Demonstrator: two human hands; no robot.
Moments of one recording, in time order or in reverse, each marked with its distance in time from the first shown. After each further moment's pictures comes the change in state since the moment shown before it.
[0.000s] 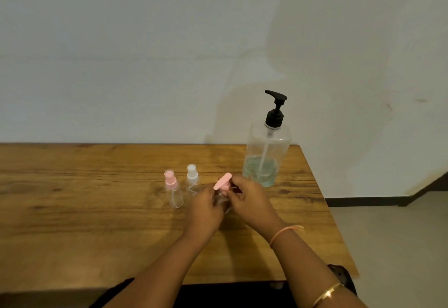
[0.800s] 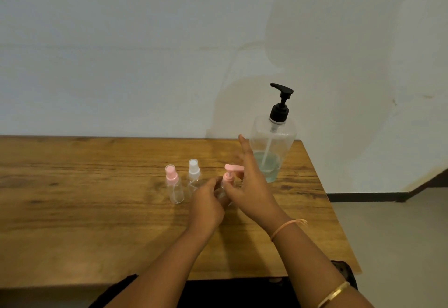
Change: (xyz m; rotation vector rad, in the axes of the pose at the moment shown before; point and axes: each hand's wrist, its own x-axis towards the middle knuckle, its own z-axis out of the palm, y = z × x) left_hand 0.005 -0.004 0.004 -0.105 0.019 -0.044; right_hand 0.001 -0.020 -0.008 0.170 0.079 -0.023
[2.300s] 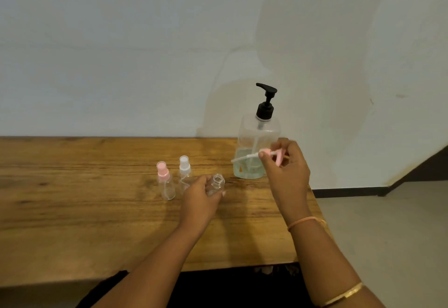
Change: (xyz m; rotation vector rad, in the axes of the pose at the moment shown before) left_hand -0.005 -0.004 0.003 -0.005 0.019 -0.006; right_hand -0.017 -0.007 -0.055 0.145 0.560 0.125
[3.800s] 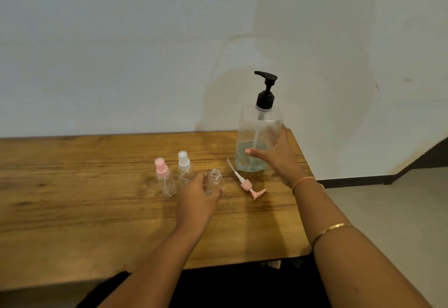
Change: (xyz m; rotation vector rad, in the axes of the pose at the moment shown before) left_hand -0.004 -0.003 -0.004 0.041 0.066 0.046; right_hand 0.058 0.059 0.013 0.081 -0.387 0.194
